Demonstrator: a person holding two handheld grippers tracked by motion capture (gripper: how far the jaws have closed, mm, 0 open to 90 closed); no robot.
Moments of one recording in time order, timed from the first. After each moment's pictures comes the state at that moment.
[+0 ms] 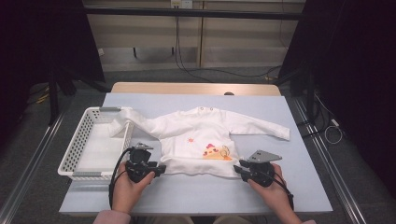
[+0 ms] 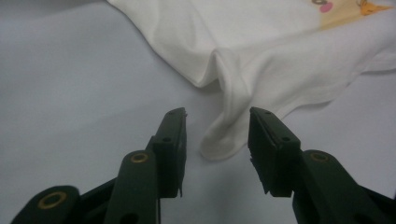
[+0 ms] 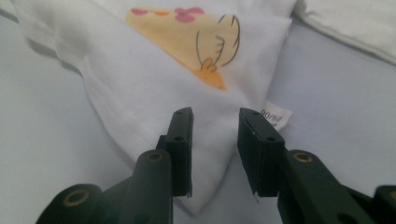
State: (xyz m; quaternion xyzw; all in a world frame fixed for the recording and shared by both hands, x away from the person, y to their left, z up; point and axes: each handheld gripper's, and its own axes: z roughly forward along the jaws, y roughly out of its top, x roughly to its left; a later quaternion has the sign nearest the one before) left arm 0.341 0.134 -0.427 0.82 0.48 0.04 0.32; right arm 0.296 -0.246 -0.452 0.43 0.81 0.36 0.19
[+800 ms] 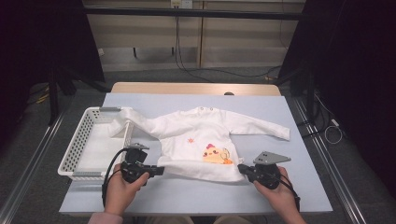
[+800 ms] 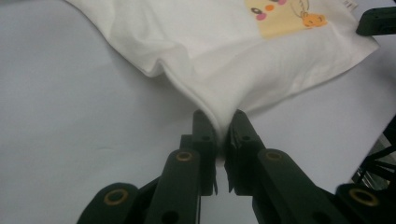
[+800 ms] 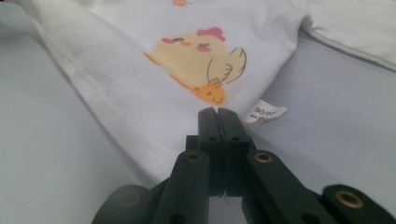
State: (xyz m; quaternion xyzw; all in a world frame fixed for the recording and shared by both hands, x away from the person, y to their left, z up) left arm 0.328 0.149 -0.404 0.81 0.45 -0.04 0.37; right arm 0.281 -0.255 -0.432 0.42 0.80 0.40 0.16
